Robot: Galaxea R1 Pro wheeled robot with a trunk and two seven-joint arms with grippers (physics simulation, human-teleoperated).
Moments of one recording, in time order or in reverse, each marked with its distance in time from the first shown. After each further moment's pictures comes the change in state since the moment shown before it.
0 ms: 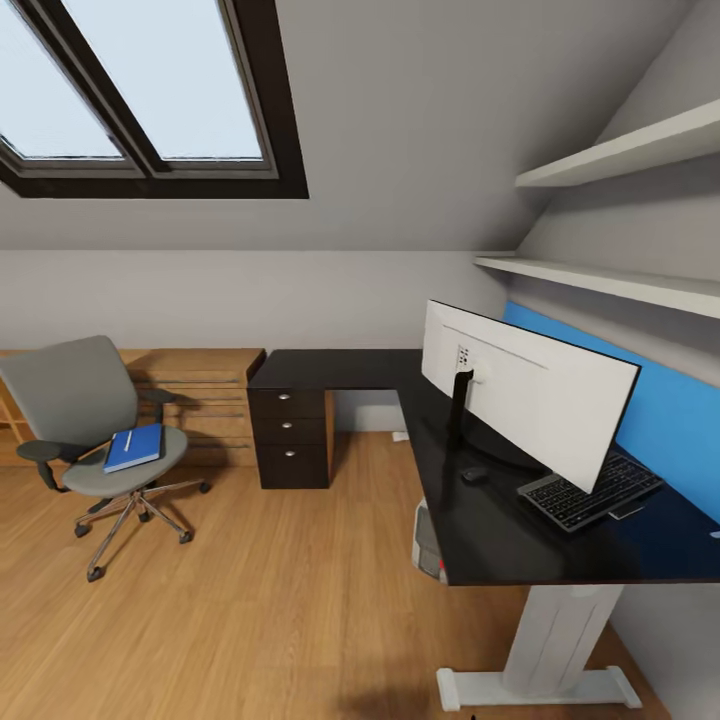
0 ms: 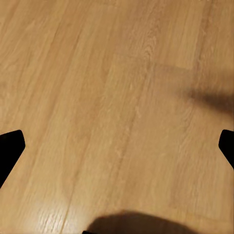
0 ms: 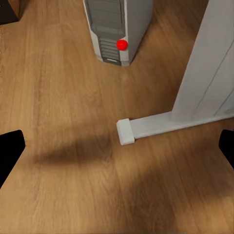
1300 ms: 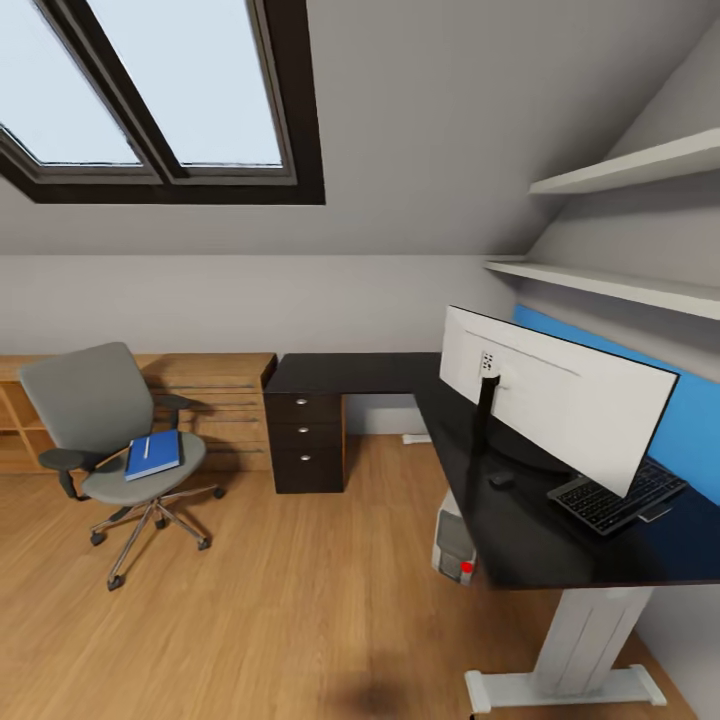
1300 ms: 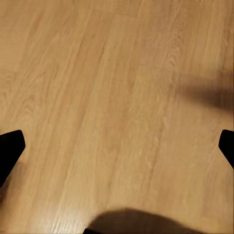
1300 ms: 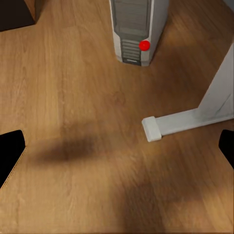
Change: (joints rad) left arm 0.000 0.002 0.000 0.000 0.001 0.000 -0.001; right arm 0.000 0.002 0.000 -0.002 0.000 -0.003 -0.001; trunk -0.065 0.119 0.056
